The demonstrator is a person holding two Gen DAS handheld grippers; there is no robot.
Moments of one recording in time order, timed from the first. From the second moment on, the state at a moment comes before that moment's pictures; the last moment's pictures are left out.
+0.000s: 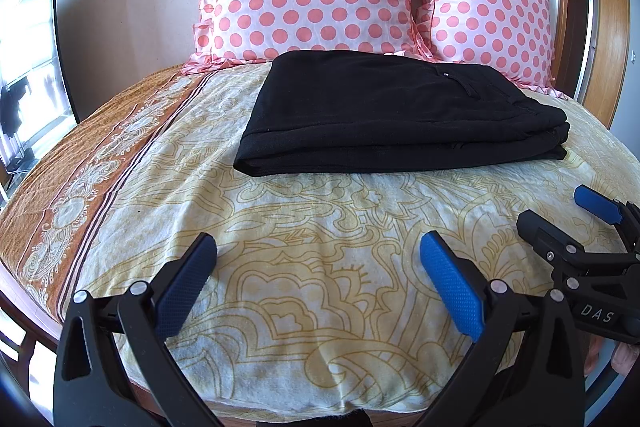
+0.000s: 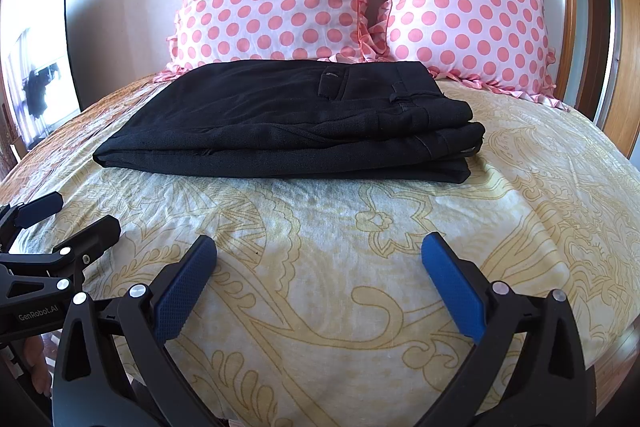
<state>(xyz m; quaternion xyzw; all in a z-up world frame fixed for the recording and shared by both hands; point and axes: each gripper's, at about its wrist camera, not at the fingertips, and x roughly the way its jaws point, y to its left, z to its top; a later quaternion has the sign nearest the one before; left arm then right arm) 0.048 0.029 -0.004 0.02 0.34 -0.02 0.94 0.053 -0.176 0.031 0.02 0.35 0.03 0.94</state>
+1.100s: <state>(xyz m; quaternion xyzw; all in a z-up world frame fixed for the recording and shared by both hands) 0.047 0.029 -0.004 0.02 0.33 -0.02 0.94 0.052 -0.176 0.031 0.02 0.34 0.03 0.94</state>
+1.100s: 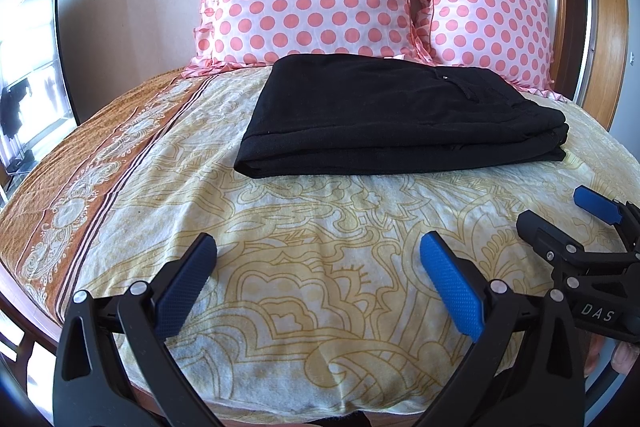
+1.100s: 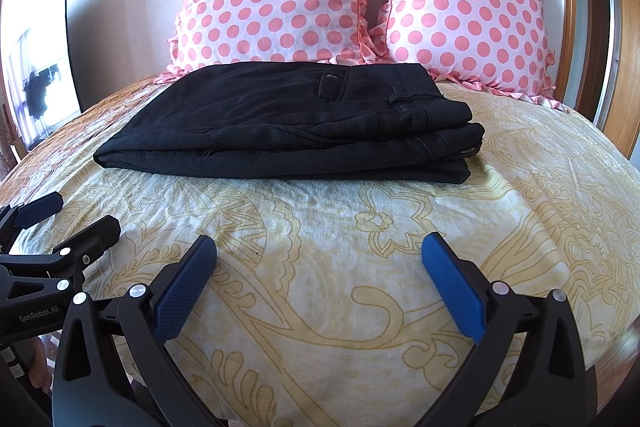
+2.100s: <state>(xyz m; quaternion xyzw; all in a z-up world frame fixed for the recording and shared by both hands) 0.046 0.028 -0.005 0.02 0.33 -0.01 0.94 0.052 -0.176 0.030 0.02 0.34 0.03 0.94</state>
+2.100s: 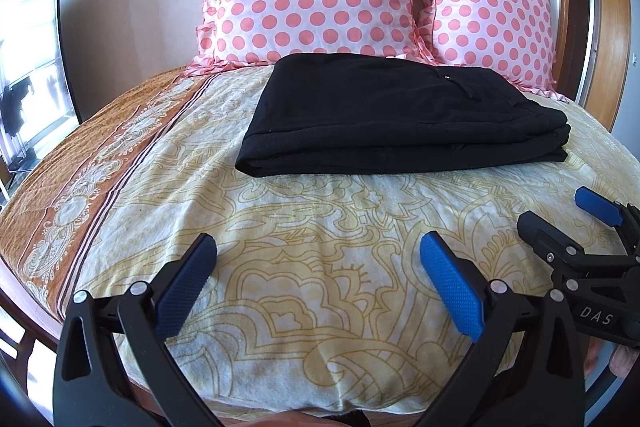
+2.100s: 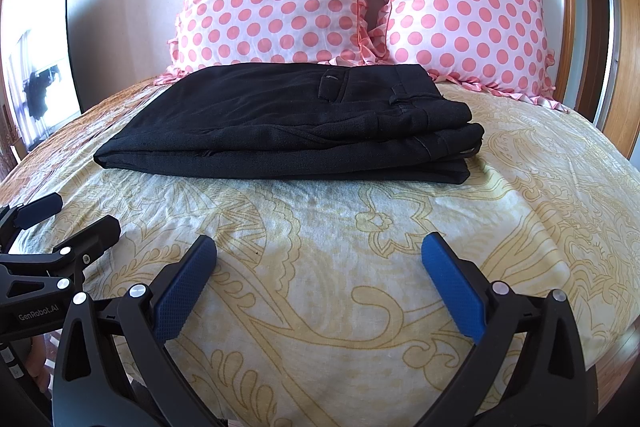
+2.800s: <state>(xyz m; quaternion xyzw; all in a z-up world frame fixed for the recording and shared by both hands) 0.045 0.028 -0.004 0.02 0.33 -0.02 0.94 0.052 -0.176 0.029 0.02 0.34 0.03 0.94</state>
